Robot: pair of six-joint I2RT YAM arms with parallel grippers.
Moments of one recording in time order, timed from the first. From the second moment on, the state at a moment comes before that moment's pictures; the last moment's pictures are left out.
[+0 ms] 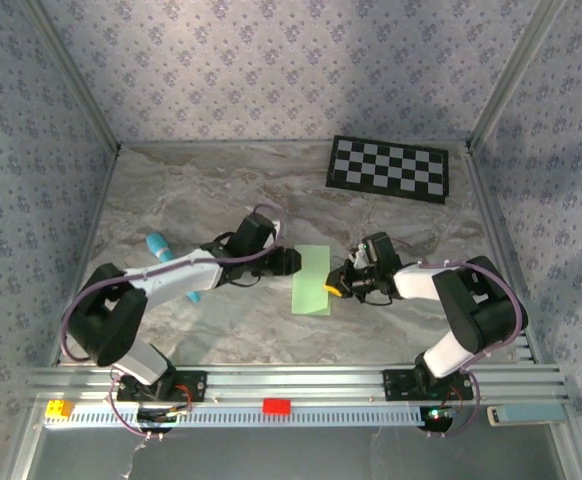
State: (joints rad) left arm -0.76 1.51 0.86 -0.14 0.24 -0.69; right arm 0.41 1.57 0.52 0.14 -0.70 1.02
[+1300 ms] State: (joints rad) left arm -1.27 1.67 0.98 -0.31 -0.28 -0.24; right arm 0.41 1.65 0.61 0.11 -0.77 0.95
